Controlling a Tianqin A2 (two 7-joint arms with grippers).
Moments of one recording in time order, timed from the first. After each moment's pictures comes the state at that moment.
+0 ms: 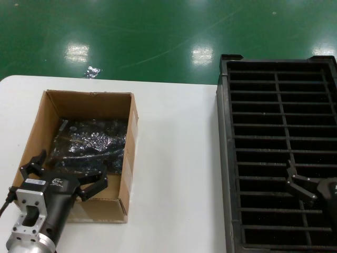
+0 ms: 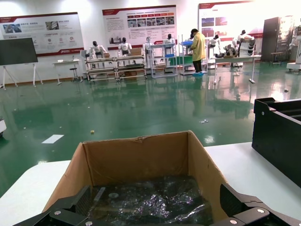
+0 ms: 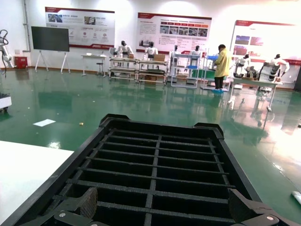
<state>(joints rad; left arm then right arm) -0.01 -0.31 1.60 -1.61 -1.76 0.02 0.00 0.01 0.29 -1.61 1.60 1.74 -0.01 0.04</state>
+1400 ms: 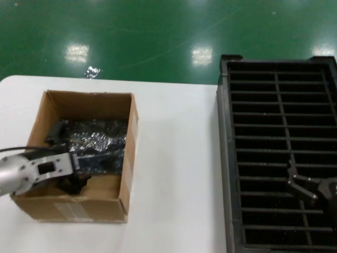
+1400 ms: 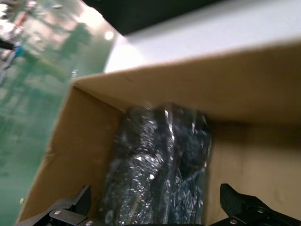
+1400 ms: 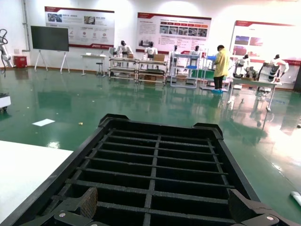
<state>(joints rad) -0.63 -0.67 1.91 -1.15 -1.21 0.63 0.14 0.01 0.29 -1.61 1.60 1.74 -0.01 0.04</state>
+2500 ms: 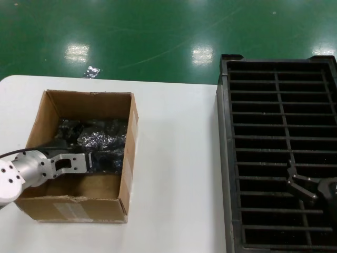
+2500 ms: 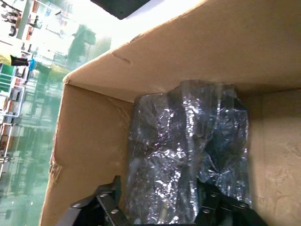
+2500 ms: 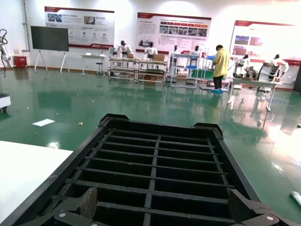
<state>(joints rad) -0.77 -0.53 1.99 -0.85 -1.26 0.43 0.51 0.01 0.29 -1.61 1.60 1.74 -0.01 0.04</state>
